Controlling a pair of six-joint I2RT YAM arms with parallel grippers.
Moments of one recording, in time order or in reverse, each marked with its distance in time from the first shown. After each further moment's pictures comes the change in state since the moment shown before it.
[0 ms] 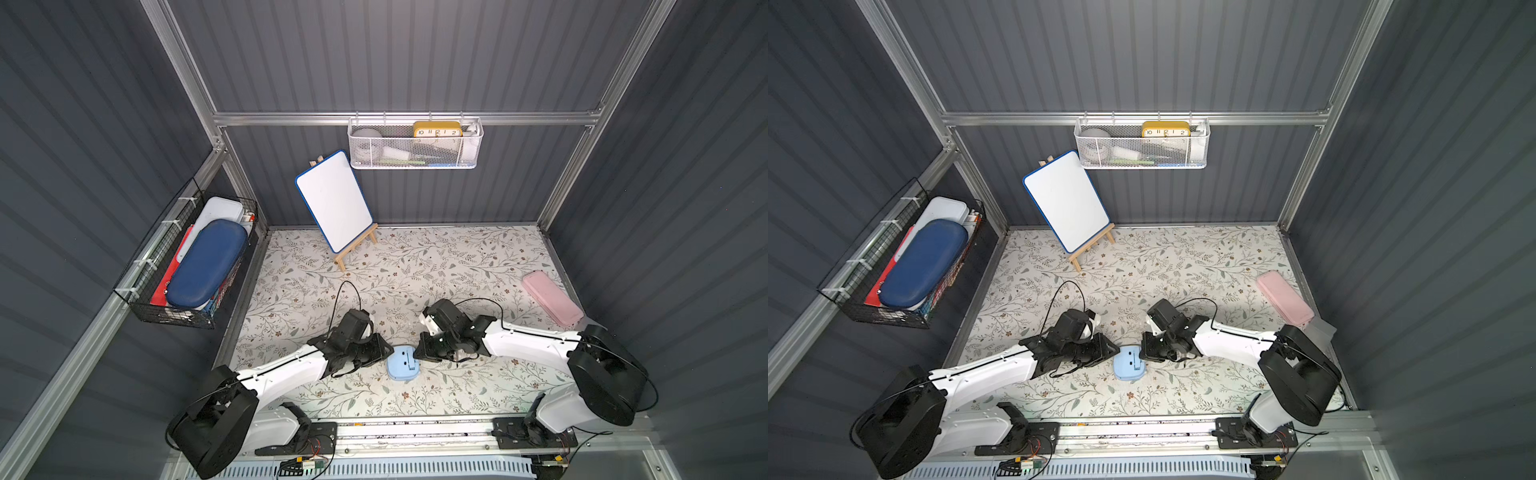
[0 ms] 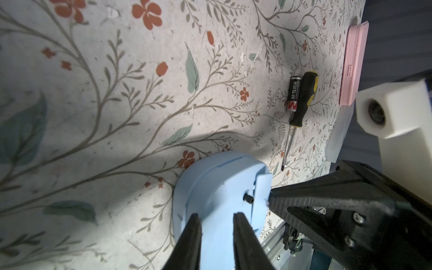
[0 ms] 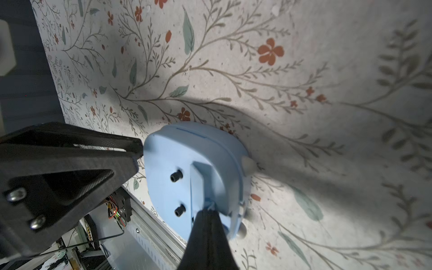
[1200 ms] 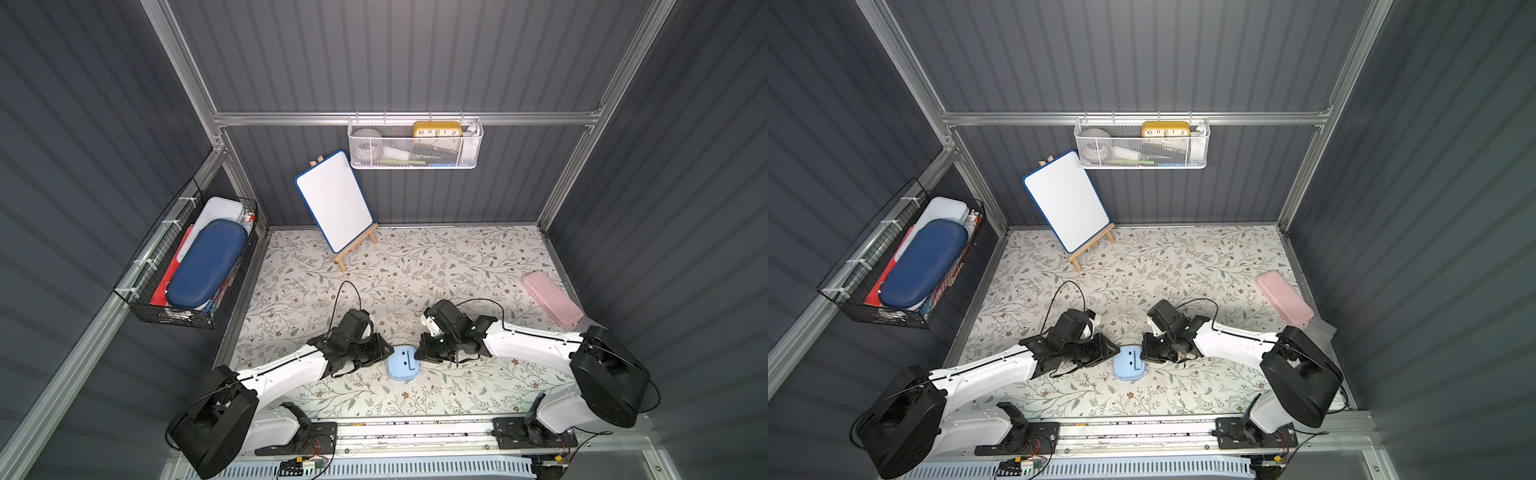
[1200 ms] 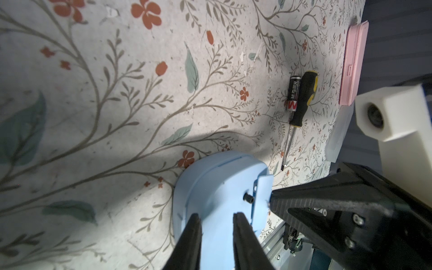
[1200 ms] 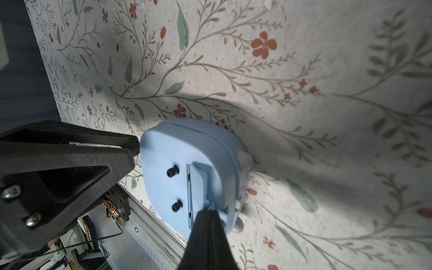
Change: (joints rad) left arm 0.000 0.000 0.000 0.000 0.000 0.000; right arm 0.003 -0.010 -0.002 -0.017 0.010 0.010
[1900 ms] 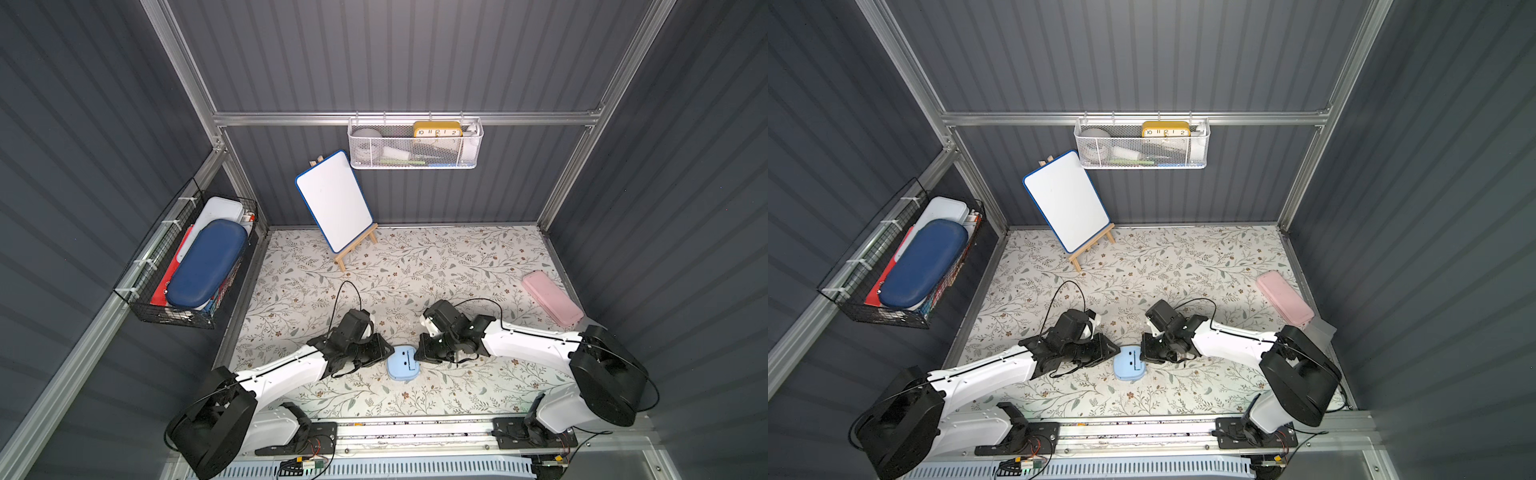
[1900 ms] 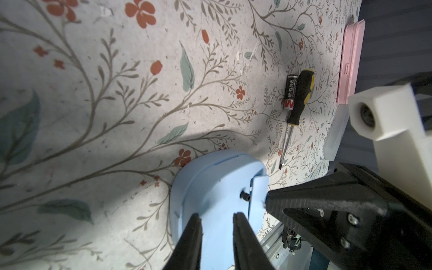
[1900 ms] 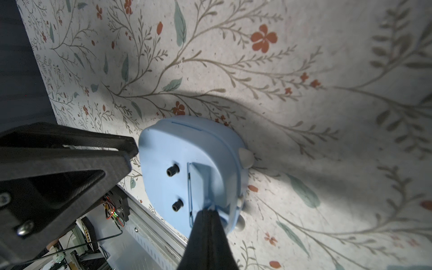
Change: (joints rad) left arm -0.005 -0.009 0.000 0.000 0.000 0.000; right arm 0.013 0.013 0.021 -0.025 0.012 0.015
